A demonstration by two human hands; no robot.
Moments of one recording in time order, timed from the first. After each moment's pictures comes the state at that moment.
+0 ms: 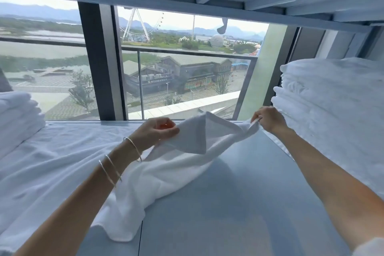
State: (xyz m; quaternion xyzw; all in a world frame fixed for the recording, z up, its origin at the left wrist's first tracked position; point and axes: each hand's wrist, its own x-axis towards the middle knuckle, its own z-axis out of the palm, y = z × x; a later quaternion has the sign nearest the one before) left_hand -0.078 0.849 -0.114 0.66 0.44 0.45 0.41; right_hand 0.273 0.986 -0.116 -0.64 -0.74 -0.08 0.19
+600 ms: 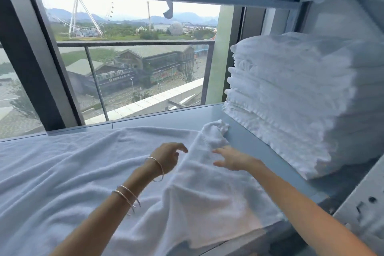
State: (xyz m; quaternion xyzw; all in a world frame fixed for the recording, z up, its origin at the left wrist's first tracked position) left_hand 0.044 0.884 -0.206 0.83 0.51 0.19 0.14; right_hand 0.275 0.876 -0.221 -0.65 -0.74 0.15 -0.07
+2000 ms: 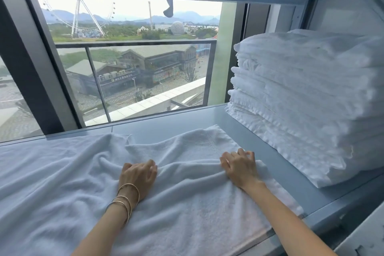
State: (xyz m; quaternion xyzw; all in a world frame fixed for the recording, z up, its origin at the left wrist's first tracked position) left_hand -0.023 0.901 -0.288 0.77 0.59 0.21 -0.12; right_hand 0.283 0.881 -0.282 -0.70 -0.68 -0.14 0.16
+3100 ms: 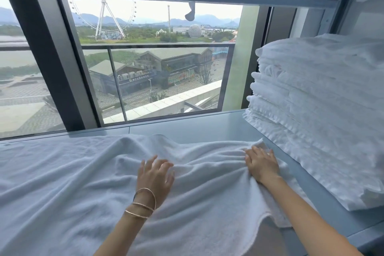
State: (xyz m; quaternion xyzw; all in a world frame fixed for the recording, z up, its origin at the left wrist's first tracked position) left_hand -0.011 0.888 -0.265 0.77 0.58 0.26 -0.05; right_hand 0.318 0.941 -0.284 -0.75 -0.66 -0.04 0.08
